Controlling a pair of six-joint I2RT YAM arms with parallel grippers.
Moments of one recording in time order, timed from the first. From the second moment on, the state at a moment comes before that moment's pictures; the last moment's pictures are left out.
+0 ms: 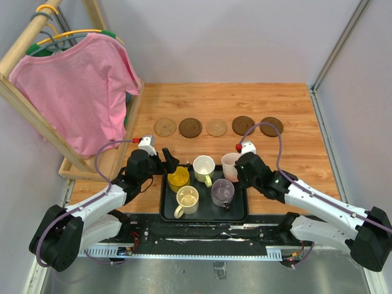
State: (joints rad) left arm -0.47 1.03 0.30 0.31 -0.03 -0.51; right arm 0.84 0.98 0.63 -0.48 0.33 0.35
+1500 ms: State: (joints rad) left arm -0.47 1.02 0.27 0.31 -0.03 -0.53; right arm 0.84 1.13 0.52 -0.36 0.22 0.44
